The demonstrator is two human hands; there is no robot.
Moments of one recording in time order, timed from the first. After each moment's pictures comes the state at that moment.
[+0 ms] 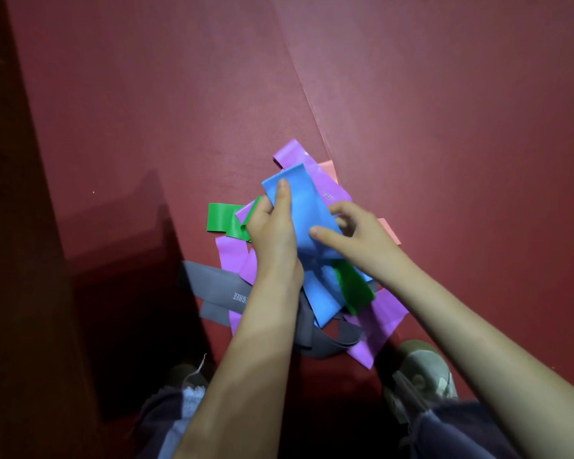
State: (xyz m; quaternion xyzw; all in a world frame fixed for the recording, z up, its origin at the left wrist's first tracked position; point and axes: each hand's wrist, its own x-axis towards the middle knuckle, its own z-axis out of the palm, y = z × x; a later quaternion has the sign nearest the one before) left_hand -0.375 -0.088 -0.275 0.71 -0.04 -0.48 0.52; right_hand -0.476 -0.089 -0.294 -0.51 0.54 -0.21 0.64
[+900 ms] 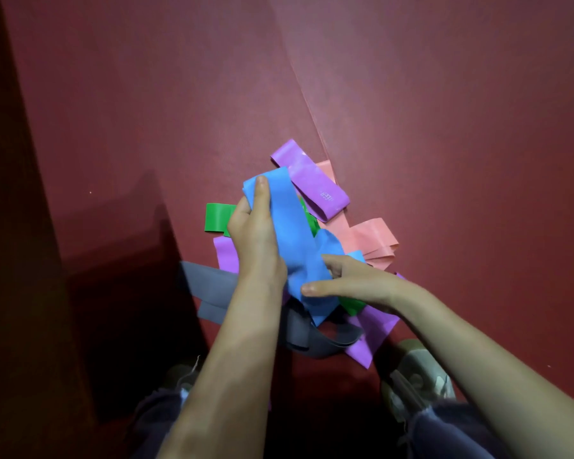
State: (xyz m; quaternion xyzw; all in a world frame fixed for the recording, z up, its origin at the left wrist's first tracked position) left_hand -0.362 -0.090 -0.267 0.71 -0.02 -0.46 0.54; right_hand -0.488 -0.068 -0.295 -0.38 0.43 0.02 0.82
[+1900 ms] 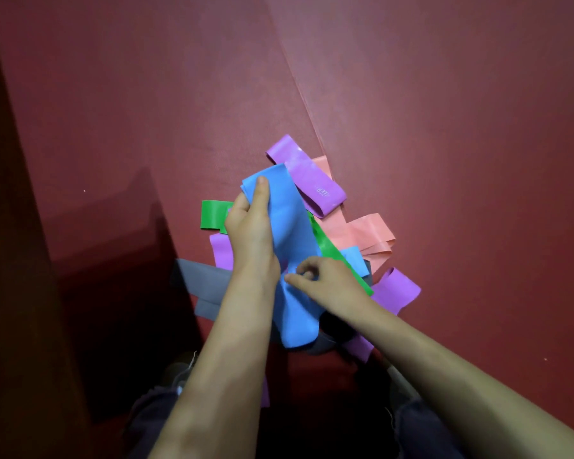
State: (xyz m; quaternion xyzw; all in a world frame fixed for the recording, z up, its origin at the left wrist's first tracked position) left_hand -0.358 -0.085 -0.279 0.72 -0.06 -0.46 0.52; right_hand -0.459 -0.035 -0.333 -0.56 0.60 0.00 0.57
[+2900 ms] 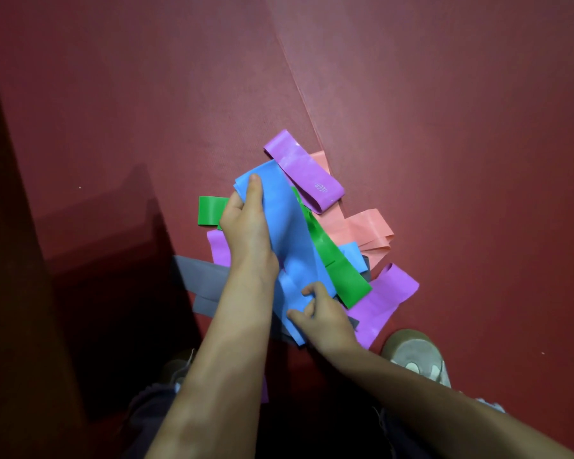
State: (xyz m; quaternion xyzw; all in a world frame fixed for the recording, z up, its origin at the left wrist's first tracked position) left_hand -0.359 -0.087 -0.274 0.72 -0.02 -0.45 0.52; right_hand -0.455 0.025 -0.352 -0.49 0.67 0.00 0.56
